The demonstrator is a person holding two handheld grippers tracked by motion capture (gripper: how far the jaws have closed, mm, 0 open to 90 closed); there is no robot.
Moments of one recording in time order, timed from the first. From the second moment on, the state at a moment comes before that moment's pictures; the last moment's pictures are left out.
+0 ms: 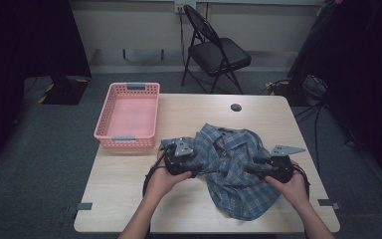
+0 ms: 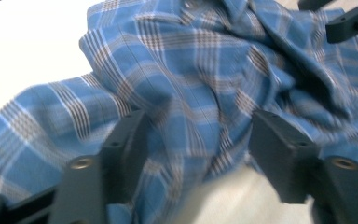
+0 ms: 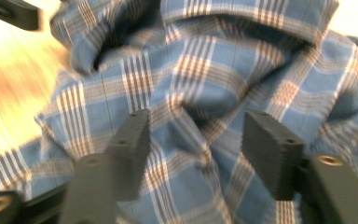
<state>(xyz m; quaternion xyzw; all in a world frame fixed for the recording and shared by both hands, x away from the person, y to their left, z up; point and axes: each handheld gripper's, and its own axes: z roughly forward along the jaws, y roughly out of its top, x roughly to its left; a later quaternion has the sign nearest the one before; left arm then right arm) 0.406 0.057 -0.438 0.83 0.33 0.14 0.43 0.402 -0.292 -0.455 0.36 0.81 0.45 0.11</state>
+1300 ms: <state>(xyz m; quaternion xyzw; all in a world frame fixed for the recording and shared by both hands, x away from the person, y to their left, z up) 0.464 0.027 -0.450 0.84 0.33 0.14 0.41 0.458 -0.277 -0.463 0.42 0.79 0.44 0.07</state>
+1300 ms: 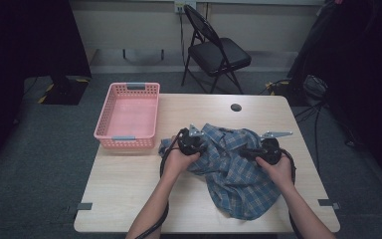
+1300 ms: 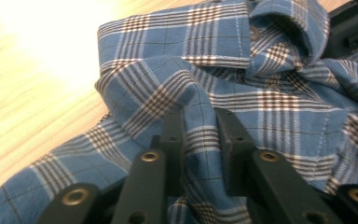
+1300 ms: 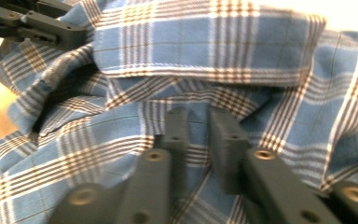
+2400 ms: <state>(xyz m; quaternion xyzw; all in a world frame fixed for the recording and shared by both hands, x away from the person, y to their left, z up) 0.454 0.040 -0.434 0.84 0.30 0.15 0.43 0.445 -0.281 -0.435 0.37 0.81 0.45 0.09</state>
